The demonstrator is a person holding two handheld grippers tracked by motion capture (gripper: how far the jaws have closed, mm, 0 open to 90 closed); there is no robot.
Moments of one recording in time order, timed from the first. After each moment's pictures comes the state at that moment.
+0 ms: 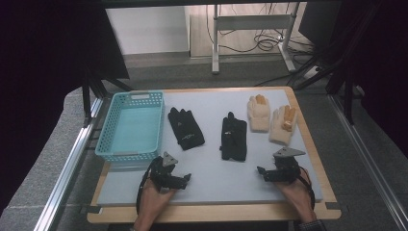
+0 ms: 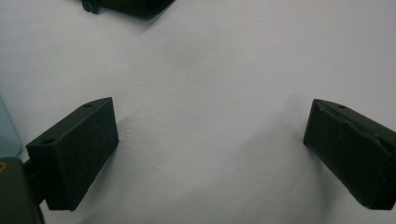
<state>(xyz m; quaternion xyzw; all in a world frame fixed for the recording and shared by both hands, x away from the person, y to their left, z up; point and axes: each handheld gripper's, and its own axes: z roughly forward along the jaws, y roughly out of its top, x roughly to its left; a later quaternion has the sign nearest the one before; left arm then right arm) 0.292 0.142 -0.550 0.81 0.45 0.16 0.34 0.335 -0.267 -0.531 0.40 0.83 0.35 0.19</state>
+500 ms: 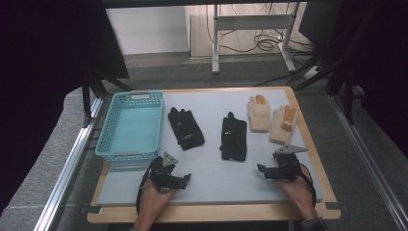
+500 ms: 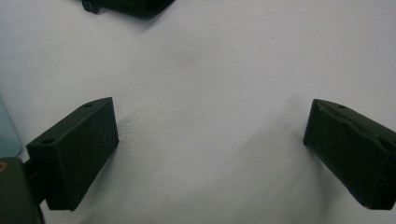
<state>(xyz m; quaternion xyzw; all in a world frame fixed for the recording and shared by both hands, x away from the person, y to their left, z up) 0.293 0.142 -0.550 0.81 0.45 0.16 0.34 0.341 -0.269 -0.525 0.42 0.82 0.37 0.16</state>
